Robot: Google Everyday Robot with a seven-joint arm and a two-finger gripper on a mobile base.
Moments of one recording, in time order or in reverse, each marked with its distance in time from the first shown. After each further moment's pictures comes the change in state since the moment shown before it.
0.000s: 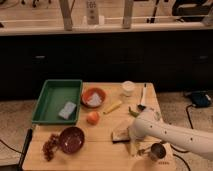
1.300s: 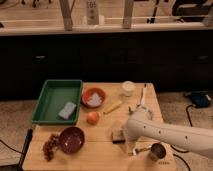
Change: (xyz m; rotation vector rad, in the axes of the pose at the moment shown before) arm -0.036 0.004 -0.015 0.012 0.017 -0.143
